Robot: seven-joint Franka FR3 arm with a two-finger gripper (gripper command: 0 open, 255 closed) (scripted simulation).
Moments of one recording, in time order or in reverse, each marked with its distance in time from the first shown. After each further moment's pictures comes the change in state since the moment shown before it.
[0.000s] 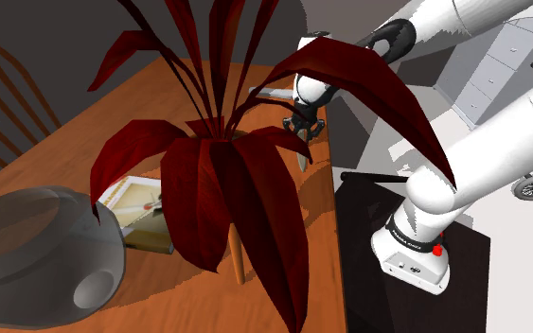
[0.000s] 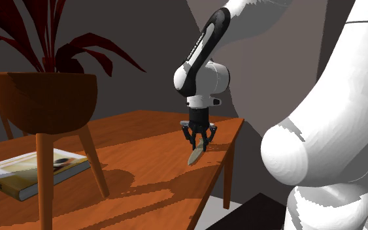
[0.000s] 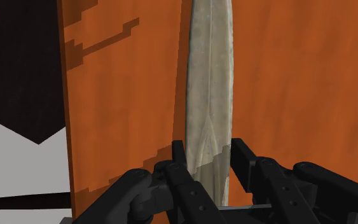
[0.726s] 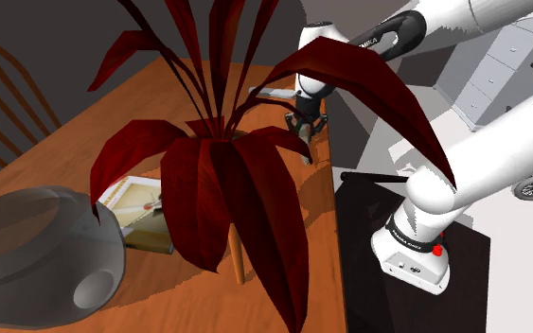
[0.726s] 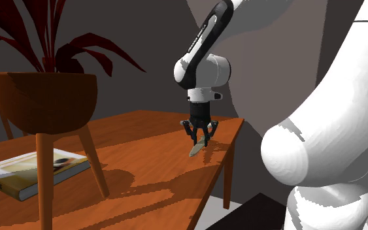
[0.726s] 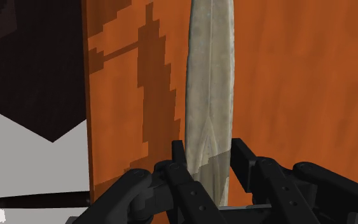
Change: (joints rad) arm 0.003 -0.050 -0.009 0.020 0.008 -0.085 -0.007
